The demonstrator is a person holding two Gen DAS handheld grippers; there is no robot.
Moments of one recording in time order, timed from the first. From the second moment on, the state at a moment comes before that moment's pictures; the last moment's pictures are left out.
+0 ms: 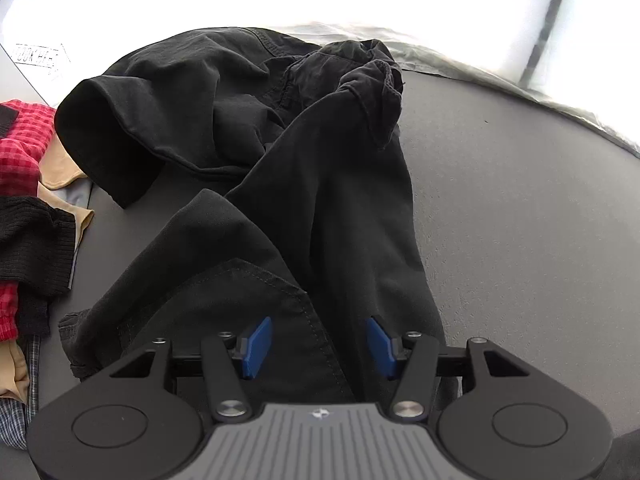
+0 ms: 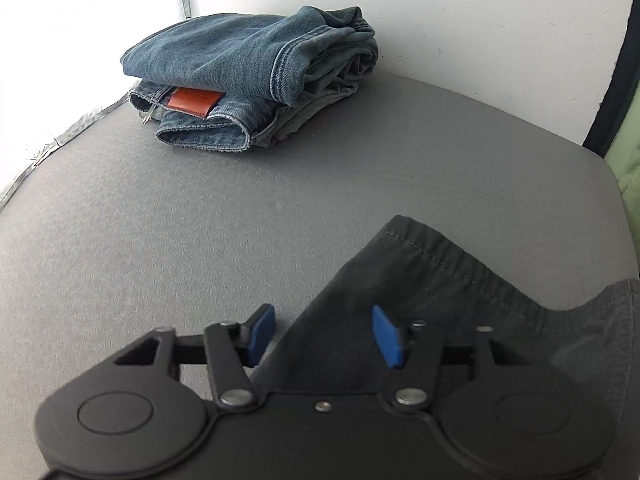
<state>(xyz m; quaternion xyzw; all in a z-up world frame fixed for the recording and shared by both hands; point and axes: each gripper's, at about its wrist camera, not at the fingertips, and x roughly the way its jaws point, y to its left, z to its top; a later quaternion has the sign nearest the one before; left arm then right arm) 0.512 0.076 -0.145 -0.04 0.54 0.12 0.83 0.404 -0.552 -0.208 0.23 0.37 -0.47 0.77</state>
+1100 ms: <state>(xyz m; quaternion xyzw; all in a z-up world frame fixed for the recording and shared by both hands) 0.565 0.202 -0.096 -0.04 0.42 0.15 0.89 0.370 -0.355 -0.210 0.20 0.36 -0.35 0.84</state>
